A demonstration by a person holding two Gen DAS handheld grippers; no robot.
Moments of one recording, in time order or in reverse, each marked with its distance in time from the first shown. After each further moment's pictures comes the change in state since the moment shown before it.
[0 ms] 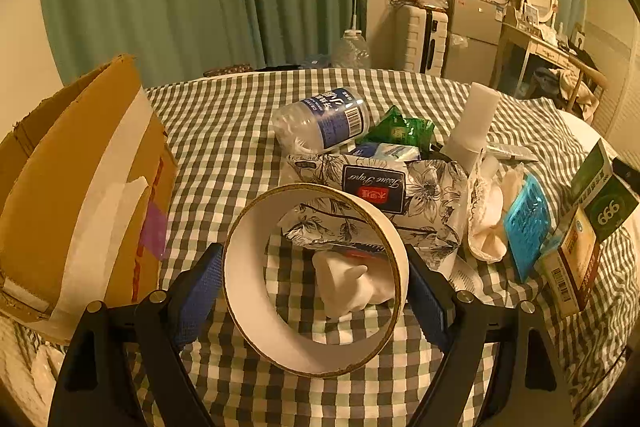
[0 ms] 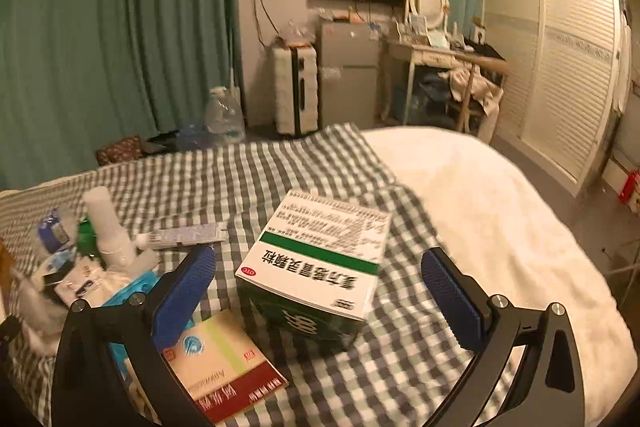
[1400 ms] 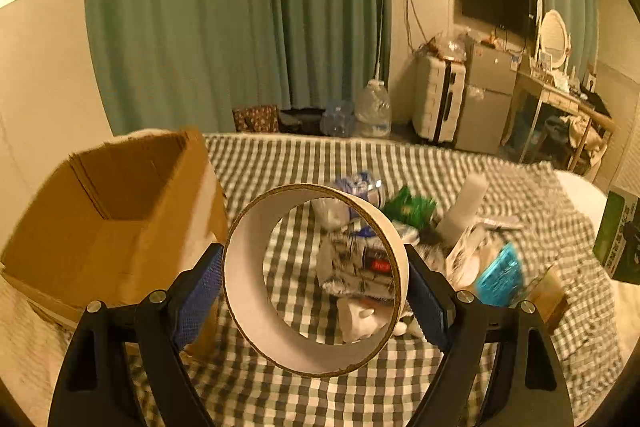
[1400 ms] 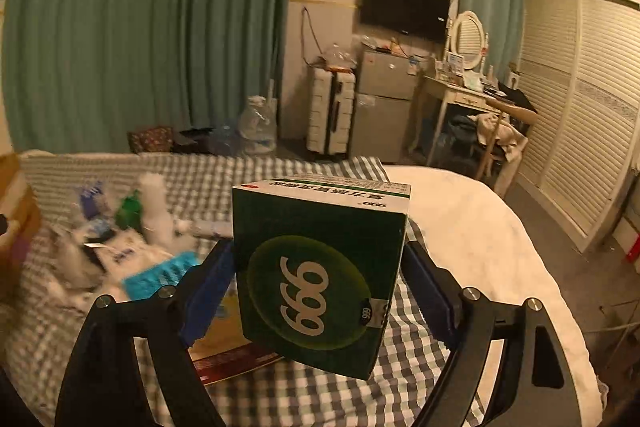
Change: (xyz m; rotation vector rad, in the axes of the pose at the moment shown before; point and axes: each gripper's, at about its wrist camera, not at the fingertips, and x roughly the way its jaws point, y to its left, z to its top) left arm -0.087 0.027 0.041 -0.081 -0.154 0.045; right arm -0.081 -0.011 0.012 -0.170 -0.106 0.118
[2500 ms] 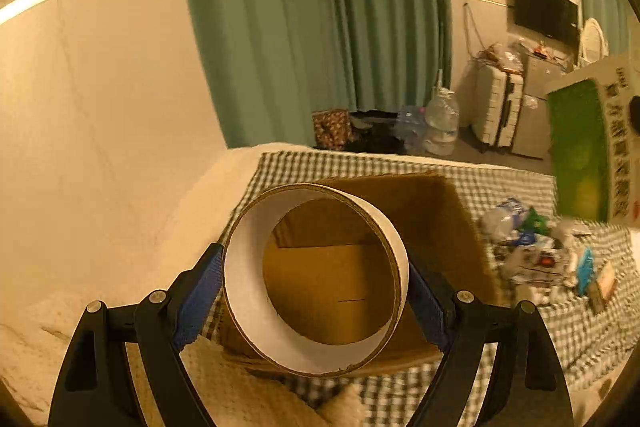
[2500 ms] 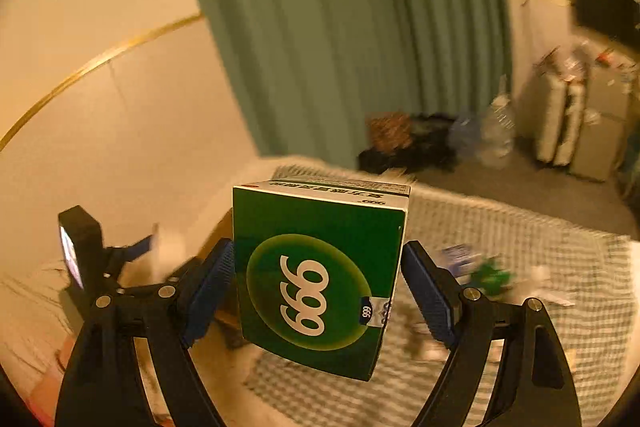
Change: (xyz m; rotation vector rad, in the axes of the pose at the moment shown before) left arm -0.054 0.254 0.047 0.006 0.025 0.166; right arm -0.138 0.315 0.141 -0.126 0.167 0.772
